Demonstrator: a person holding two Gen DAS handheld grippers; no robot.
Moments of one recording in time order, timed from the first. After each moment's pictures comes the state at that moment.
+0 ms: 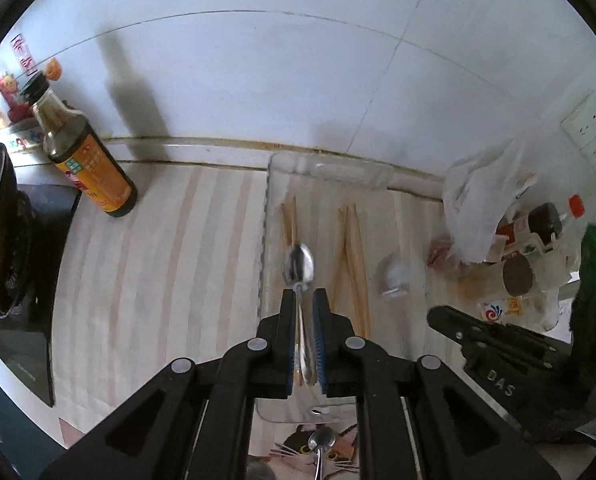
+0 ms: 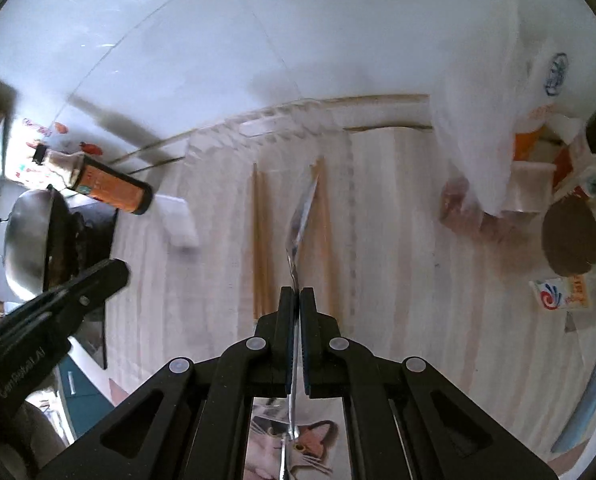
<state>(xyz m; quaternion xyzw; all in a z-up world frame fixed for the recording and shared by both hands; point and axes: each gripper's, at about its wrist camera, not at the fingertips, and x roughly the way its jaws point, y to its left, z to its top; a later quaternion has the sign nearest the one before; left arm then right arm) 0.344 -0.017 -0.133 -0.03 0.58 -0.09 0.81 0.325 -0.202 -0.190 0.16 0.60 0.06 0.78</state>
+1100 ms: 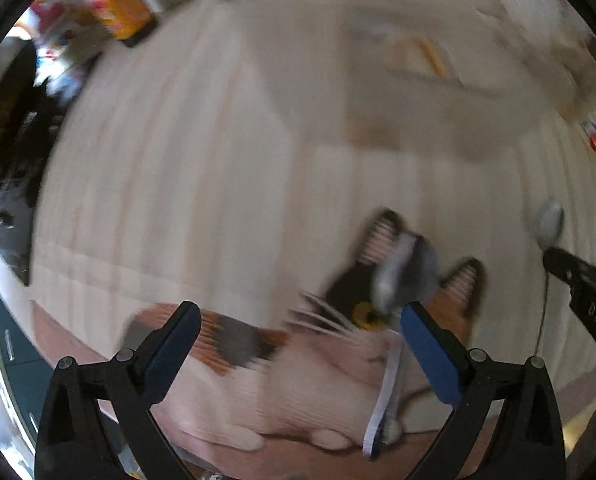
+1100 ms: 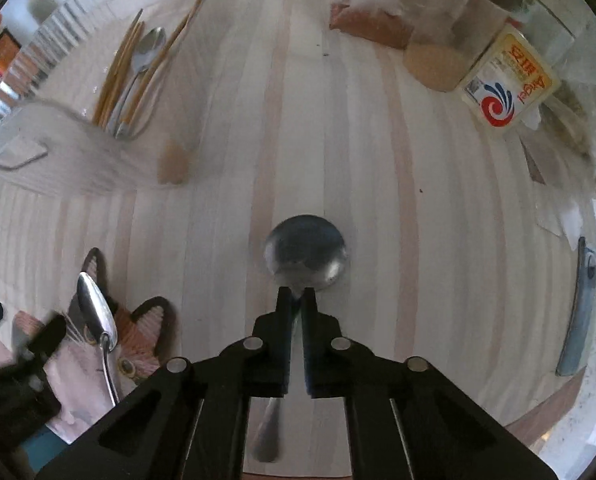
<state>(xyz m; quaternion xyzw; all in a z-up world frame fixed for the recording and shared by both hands) 0.186 -0.033 -0.301 0.06 0.66 -0.01 0.75 0.189 -0.214 -0.327 0.05 0.65 -0.06 0.75</state>
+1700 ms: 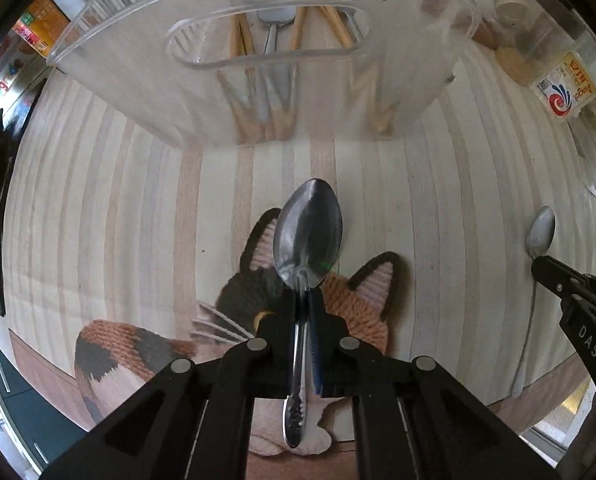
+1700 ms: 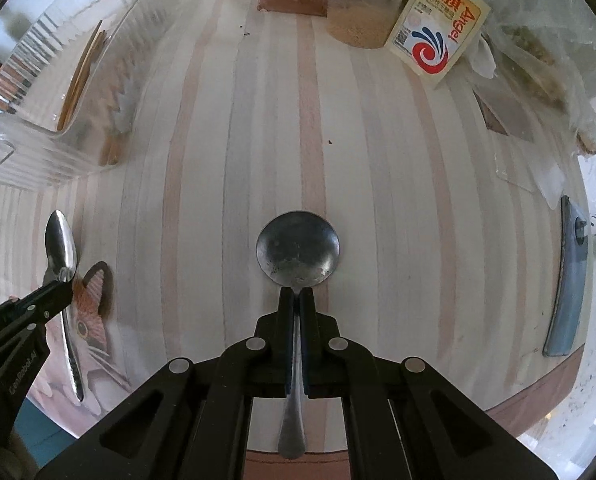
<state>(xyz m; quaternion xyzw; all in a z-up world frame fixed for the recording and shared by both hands) 0.186 -0.085 -0.307 0.07 0.67 -0.07 0.74 0.161 -0.266 -0.334 0.06 0.66 -0.08 0.74</state>
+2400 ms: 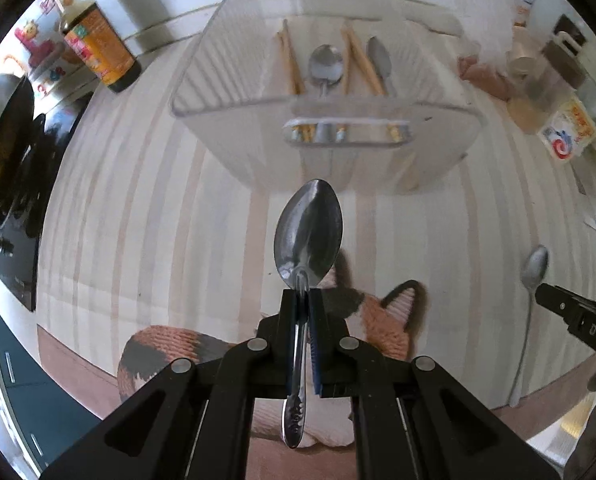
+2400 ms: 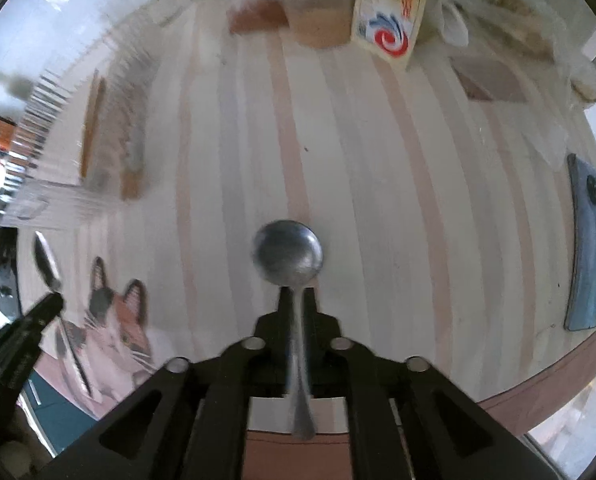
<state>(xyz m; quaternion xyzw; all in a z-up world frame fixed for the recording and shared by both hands) 0.180 -0.063 -0.268 0.07 0.63 -0.02 0.78 0.147 -0.307 -0.319 0.17 0.66 -0.06 0.73</state>
